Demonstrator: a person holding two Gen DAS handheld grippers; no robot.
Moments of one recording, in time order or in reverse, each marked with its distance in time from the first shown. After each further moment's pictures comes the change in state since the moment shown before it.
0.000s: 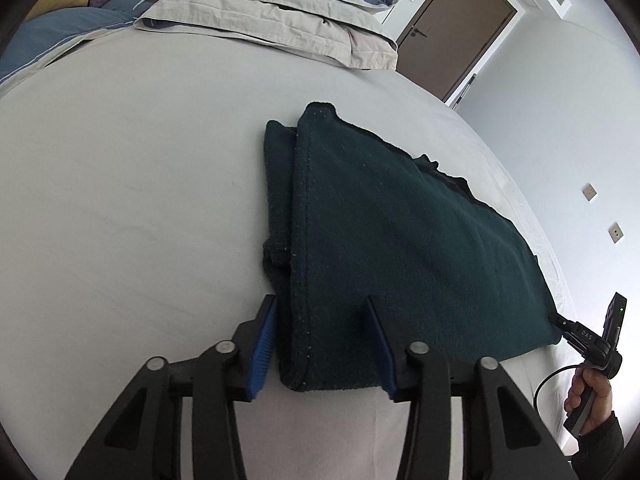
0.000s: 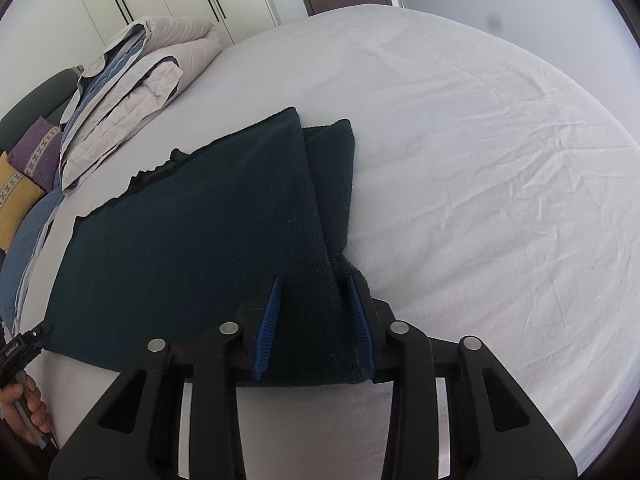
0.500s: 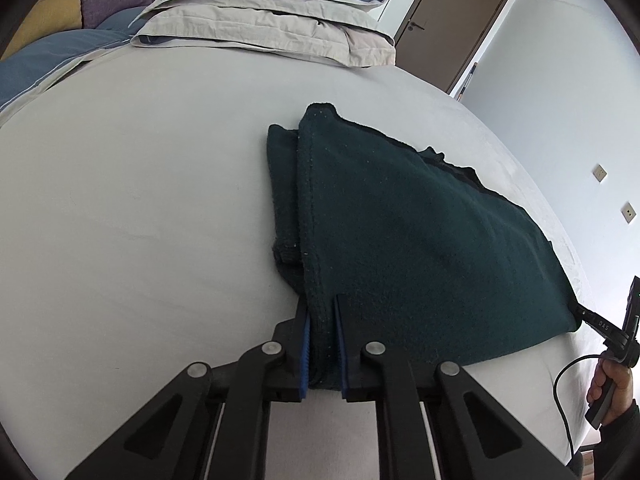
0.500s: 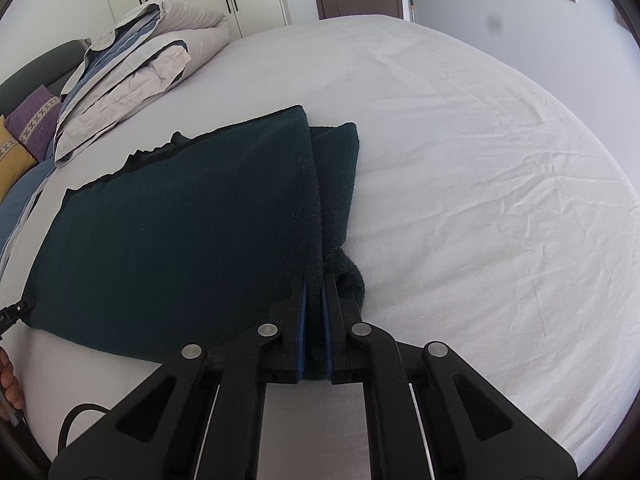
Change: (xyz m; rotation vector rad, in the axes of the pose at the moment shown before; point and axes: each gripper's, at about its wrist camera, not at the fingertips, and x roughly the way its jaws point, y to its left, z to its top) left arm -0.002 -0.008 -0.002 0.067 -0.011 0.059; right arm -0.012 0.013 -0.002 -0.113 -0.021 -0.088
